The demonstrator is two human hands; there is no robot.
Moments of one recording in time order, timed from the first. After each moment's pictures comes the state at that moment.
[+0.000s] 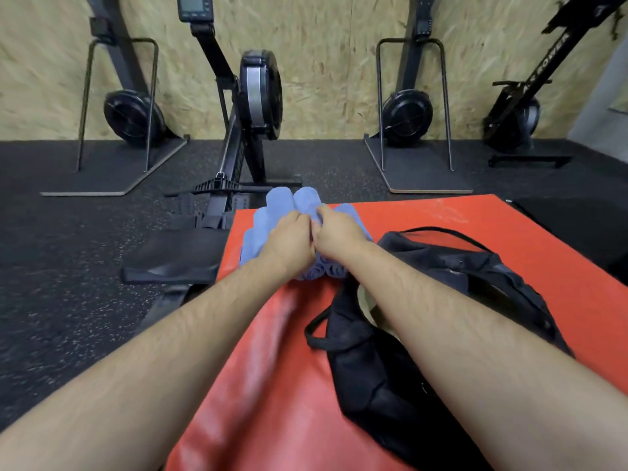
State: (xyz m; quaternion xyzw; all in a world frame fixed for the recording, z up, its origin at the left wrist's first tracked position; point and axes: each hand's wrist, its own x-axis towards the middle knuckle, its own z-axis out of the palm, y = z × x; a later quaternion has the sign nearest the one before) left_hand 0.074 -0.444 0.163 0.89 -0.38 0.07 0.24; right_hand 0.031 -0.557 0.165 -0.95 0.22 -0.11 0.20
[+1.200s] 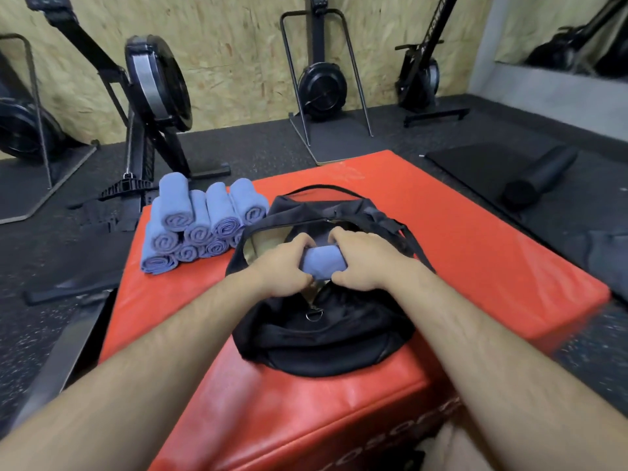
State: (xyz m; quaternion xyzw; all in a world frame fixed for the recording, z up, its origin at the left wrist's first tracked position) left_hand -0.095 -0.512 0.128 0.82 -0.53 -0.14 0.17; right_hand -0.241 -0.646 0.136 -0.98 0.20 -0.04 0.09
